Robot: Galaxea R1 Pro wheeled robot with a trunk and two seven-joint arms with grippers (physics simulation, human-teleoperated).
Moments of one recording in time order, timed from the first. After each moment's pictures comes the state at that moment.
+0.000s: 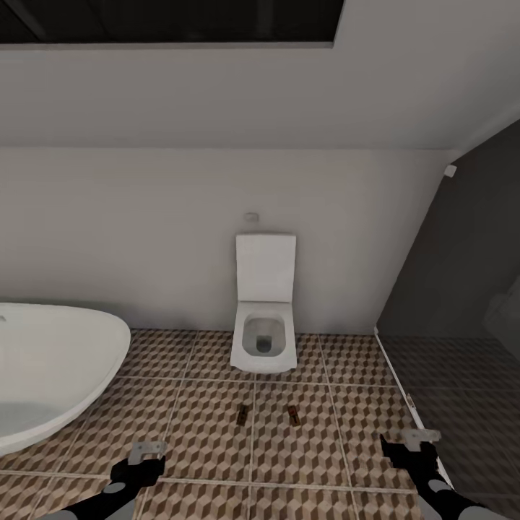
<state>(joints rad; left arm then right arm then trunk) -0.59 0.20 -1.46 -0.25 1.45 -0.23 0.22 -0.60 -0.21 0.30 -0.02 -0.28 -0.43 -0.05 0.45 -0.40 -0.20</state>
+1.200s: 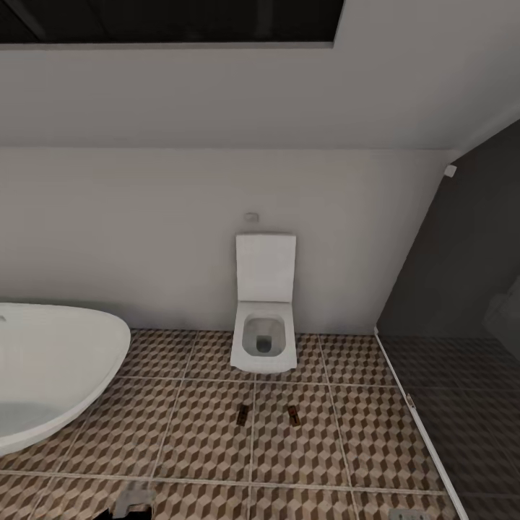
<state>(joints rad) -0.45 0.20 -1.50 -0.25 1.45 -0.26 0.29 -0.39 -0.10 0.30 -0.03 -0.30 -0.35 -0.05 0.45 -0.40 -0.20</state>
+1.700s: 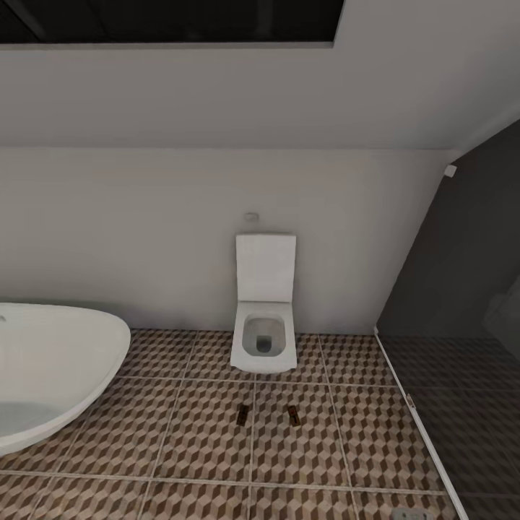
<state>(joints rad) -0.30 0.19 -1.50 -0.17 1.45 -0.41 0.29 -0.39 -0.11 0.30 -0.03 -0.31 -0.36 -0.05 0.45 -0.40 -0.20</state>
